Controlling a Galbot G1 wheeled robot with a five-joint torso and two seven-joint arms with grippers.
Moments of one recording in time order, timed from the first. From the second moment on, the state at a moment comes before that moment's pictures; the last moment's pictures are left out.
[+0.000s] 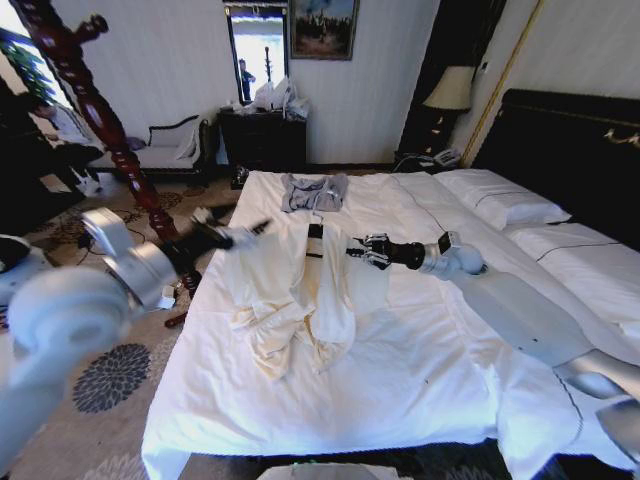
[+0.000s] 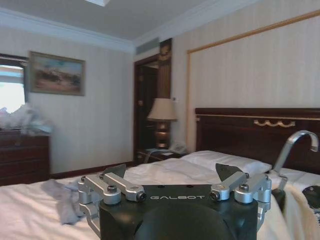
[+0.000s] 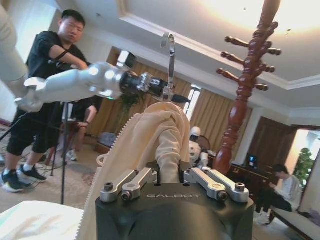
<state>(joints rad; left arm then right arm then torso) 0.90 -0.47 -0.62 -2.16 -1.31 0.41 0.14 -0.30 0.70 -0.21 1.45 1.00 0.33 -1.17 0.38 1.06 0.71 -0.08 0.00</state>
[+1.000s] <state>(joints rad) 0.90 -0.48 -0.32 -2.03 -0.86 0.20 0.55 -0.28 0.72 -0.21 1.41 0.99 0.29 -1.34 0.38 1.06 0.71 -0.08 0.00</state>
